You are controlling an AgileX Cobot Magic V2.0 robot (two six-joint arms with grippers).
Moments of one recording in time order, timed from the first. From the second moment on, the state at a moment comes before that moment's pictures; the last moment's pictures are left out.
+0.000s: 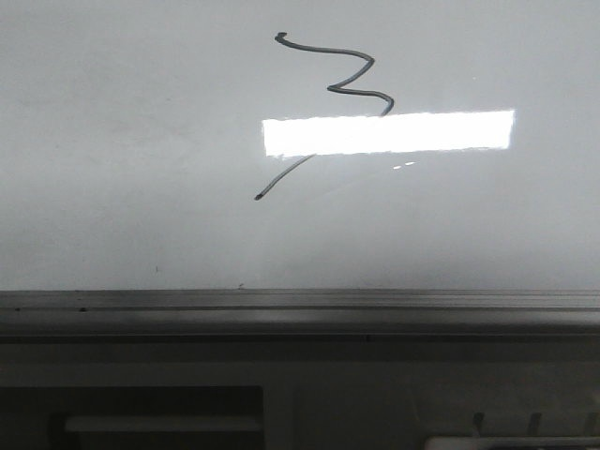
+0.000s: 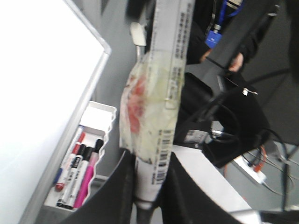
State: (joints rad) left arm -0.87 1.01 -1.01 -0.87 0.81 0.81; right arm 0.81 0.99 -1.42 0.59 1.08 -0.88
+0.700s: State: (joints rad) left arm -0.86 1.04 -0.64 -1.02 -0.08 0.58; right arm 0.63 0.65 -0.97 0.40 0.77 -0.66
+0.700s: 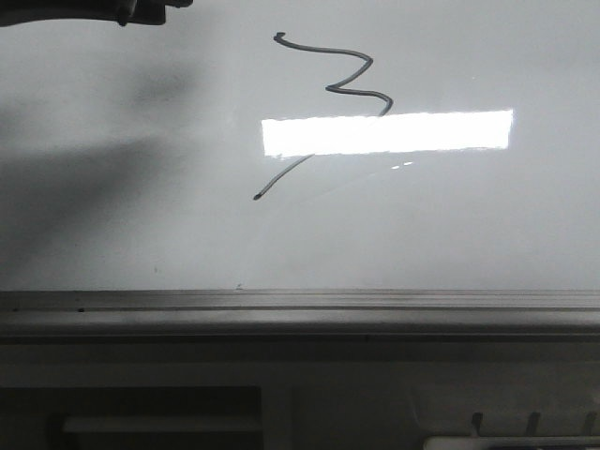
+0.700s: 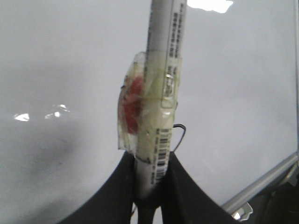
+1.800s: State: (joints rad) left arm -0.86 1.26 -0.64 -1.03 -0.17 0.57; right arm 0.63 0.65 -0.93 0.44 0.71 -0.66
